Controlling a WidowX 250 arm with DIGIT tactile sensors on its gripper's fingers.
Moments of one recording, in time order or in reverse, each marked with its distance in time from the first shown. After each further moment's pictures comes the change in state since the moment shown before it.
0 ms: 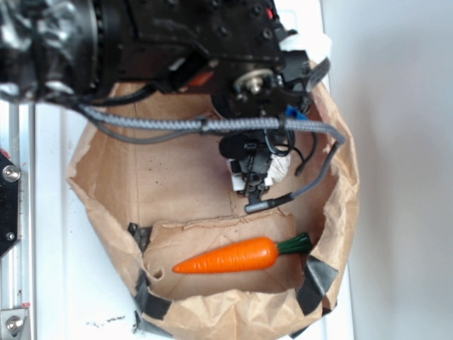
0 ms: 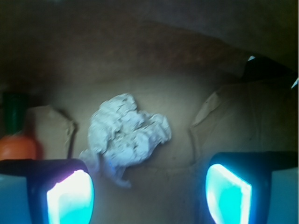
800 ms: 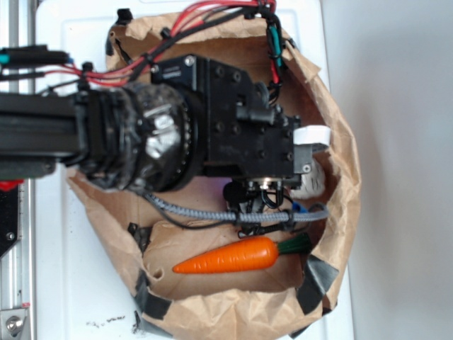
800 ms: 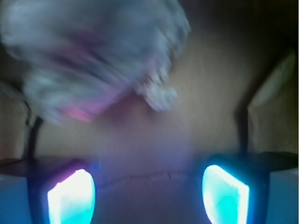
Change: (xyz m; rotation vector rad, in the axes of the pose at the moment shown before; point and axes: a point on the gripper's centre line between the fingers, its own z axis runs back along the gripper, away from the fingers) arm -0.019 -0.041 -0.043 0.090 0.107 -0.066
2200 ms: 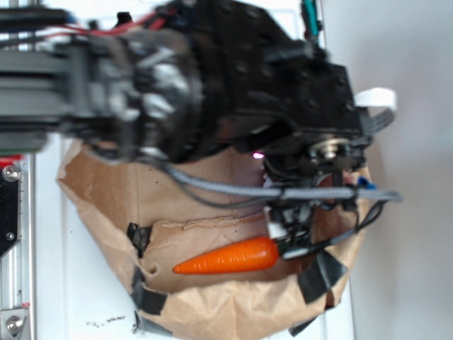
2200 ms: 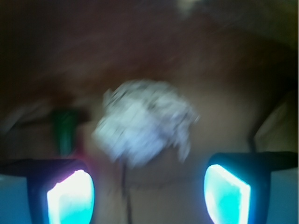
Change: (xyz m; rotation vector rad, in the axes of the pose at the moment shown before) arm 0.036 -0.011 0.042 -0.157 -0.035 0.090
